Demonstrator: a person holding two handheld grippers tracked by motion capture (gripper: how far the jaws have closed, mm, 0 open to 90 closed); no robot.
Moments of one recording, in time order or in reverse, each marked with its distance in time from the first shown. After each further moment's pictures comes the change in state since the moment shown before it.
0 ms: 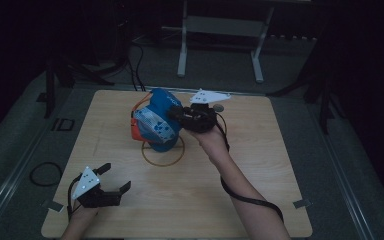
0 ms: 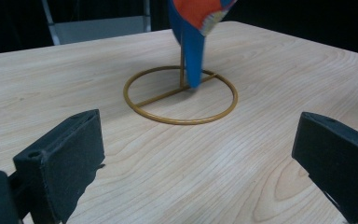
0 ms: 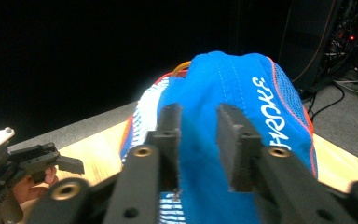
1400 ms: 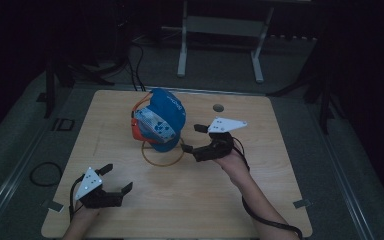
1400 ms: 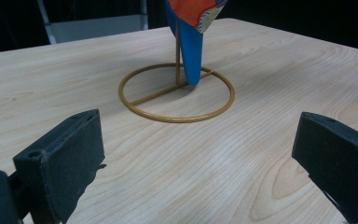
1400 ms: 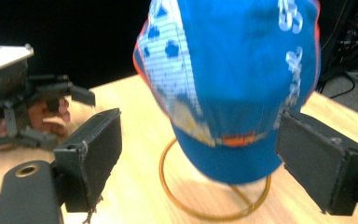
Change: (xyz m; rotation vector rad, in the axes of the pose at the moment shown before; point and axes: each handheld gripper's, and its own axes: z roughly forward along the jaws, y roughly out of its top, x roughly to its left) left arm -0.003 -0.002 0.004 0.007 -0.010 0.013; right arm -0.006 -0.074 -0.039 0.046 0.045 -0.061
